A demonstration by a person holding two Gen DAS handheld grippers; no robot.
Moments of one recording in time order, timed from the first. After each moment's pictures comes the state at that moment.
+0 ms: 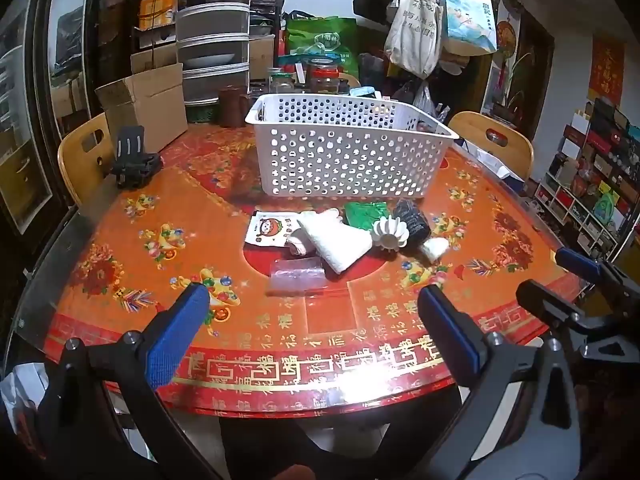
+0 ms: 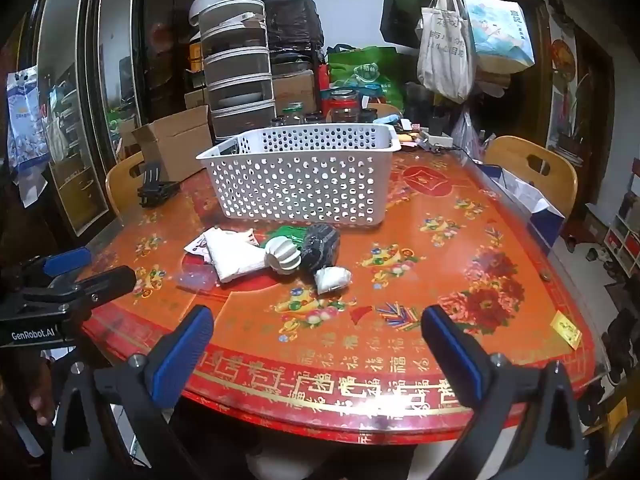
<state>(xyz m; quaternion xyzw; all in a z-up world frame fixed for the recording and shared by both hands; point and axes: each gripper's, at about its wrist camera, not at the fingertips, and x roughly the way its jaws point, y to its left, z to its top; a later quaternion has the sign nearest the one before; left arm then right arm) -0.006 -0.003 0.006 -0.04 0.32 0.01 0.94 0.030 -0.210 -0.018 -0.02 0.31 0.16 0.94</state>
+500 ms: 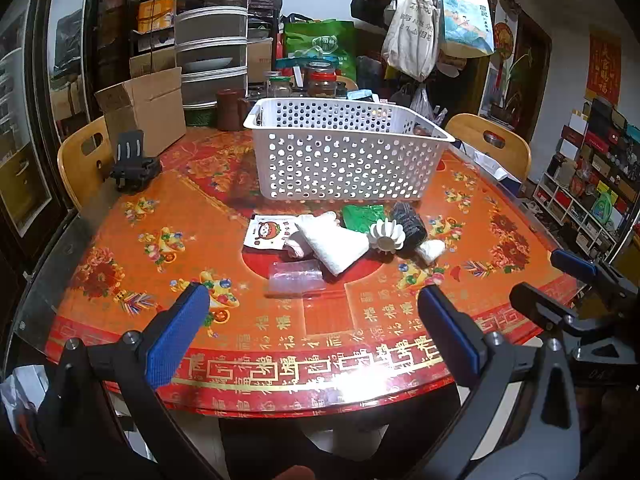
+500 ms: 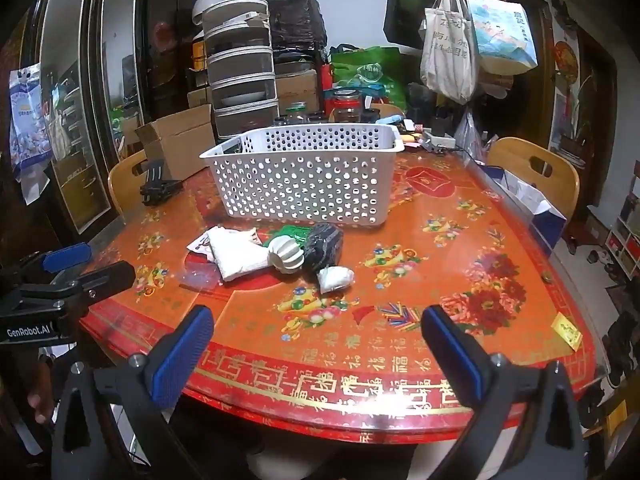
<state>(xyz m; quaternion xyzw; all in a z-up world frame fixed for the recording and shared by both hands) -0.016 -0.006 0.010 -0.04 0.32 0.01 0.95 0.029 -0.208 -0.016 -0.02 0.31 0.16 0.94</state>
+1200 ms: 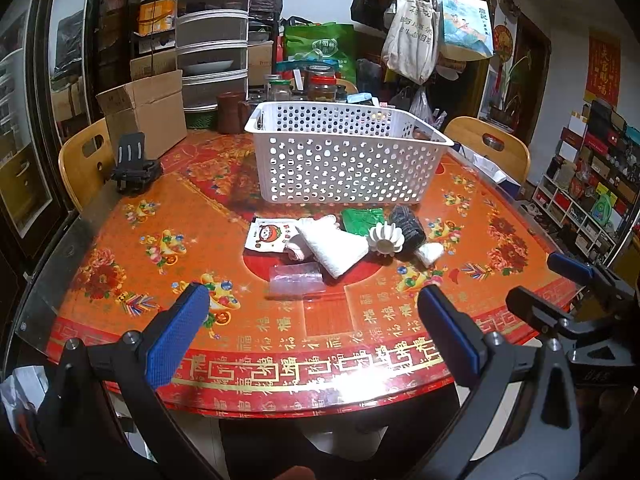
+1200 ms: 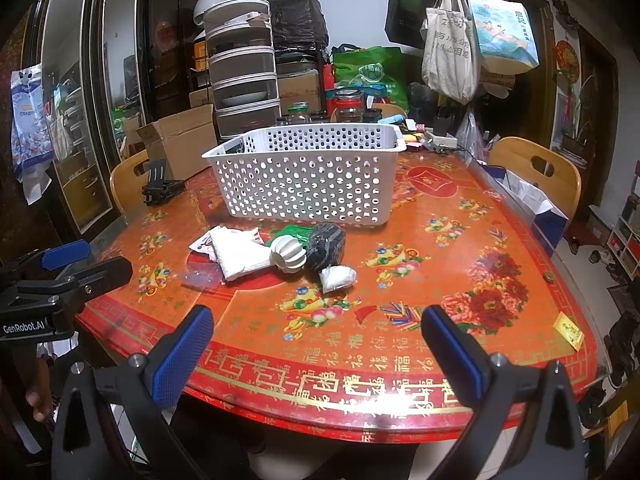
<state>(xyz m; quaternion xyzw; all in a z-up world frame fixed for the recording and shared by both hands) -0.012 -0.003 0.011 -0.04 0.32 0.01 0.95 0.028 -0.206 -0.017 -0.02 0.31 0.16 0.94</state>
